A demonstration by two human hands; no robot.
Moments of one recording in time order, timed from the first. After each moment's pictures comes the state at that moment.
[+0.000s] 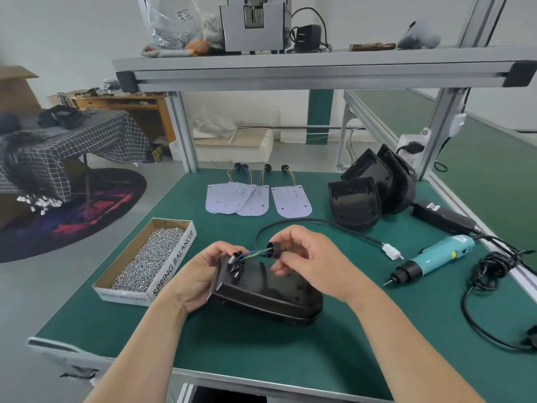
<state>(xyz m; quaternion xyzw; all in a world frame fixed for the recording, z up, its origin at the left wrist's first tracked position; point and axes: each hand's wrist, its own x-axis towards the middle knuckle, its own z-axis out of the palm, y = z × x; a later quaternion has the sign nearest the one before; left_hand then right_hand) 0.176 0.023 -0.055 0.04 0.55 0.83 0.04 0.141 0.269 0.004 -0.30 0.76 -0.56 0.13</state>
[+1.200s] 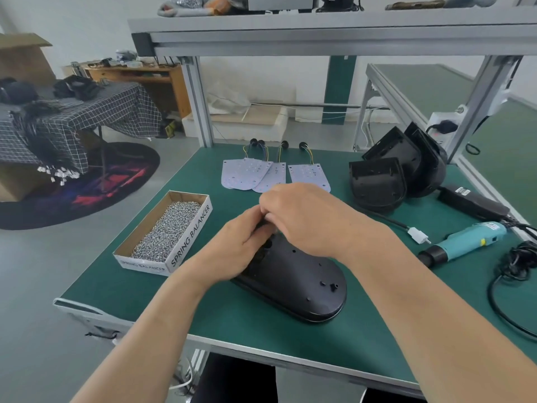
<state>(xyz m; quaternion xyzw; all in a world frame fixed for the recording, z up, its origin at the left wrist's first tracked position) 0.204 0.064 0.010 0.08 0.90 0.43 -0.09 0.150 0.220 0.073 -0.48 0.87 -0.09 -0.04</state>
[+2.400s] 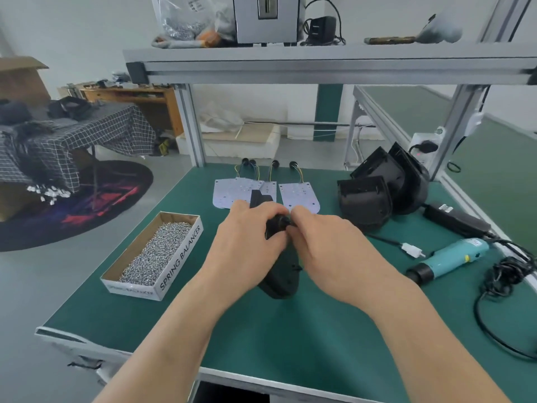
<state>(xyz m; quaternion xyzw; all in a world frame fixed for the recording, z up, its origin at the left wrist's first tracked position) 0.202 0.105 0.056 -0.01 0.93 0.33 -0.17 0.172 0.264 0.062 -0.36 0.90 -0.21 -0.10</state>
